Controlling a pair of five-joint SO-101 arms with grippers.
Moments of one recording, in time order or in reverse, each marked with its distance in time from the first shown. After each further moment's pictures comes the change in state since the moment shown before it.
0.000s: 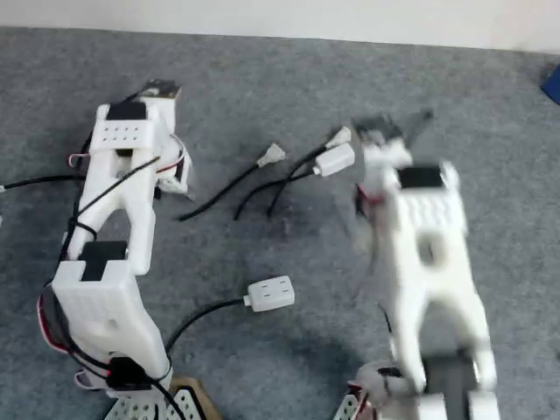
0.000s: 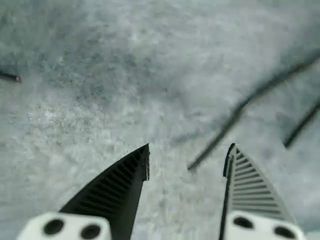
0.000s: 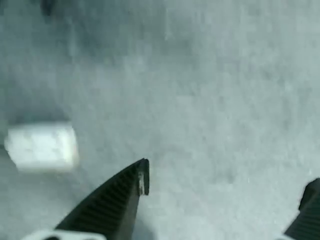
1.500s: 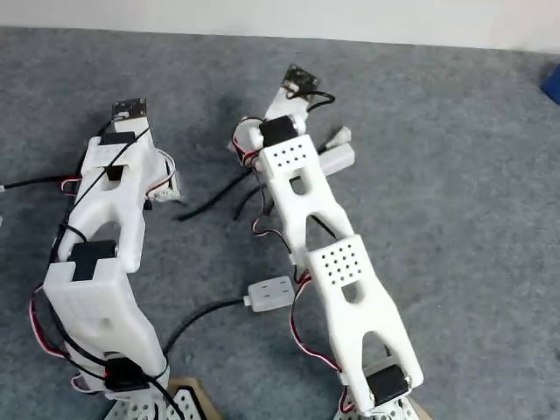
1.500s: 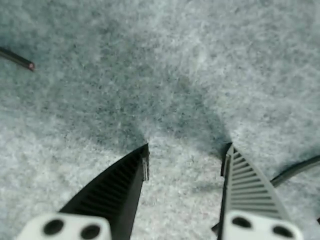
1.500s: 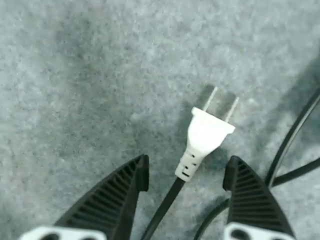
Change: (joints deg) left arm -3.8 0.6 12.8 -17.5 9.9; right arm -17.3 77.5 -88.1 -10.8 -54.2
